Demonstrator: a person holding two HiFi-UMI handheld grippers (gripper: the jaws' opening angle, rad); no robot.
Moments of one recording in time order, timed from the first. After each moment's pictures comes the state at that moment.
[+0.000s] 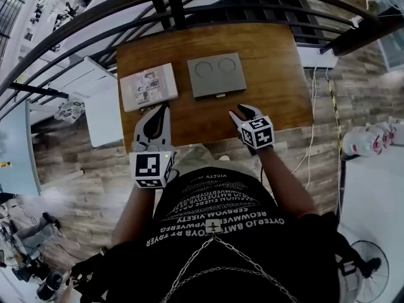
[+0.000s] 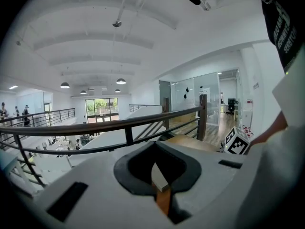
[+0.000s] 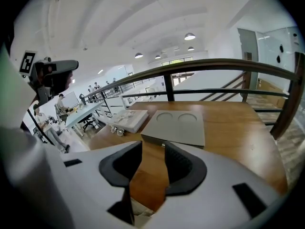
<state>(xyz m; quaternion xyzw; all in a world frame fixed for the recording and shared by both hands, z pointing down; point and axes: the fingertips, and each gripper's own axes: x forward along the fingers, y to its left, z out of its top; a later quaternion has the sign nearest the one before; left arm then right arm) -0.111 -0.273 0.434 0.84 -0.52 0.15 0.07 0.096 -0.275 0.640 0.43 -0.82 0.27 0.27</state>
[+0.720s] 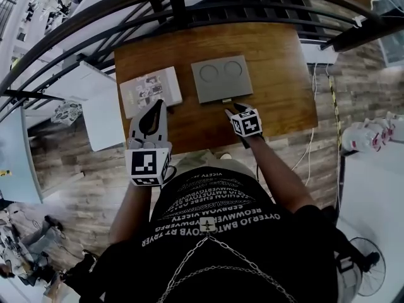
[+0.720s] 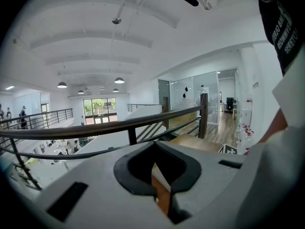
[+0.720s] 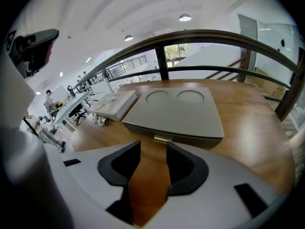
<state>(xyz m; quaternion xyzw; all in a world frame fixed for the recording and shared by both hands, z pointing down) -0.145 -0.342 0.440 0.84 -0.51 0.16 0.07 0.069 -0.329 0.736 0.44 -0.77 0.33 0.34</state>
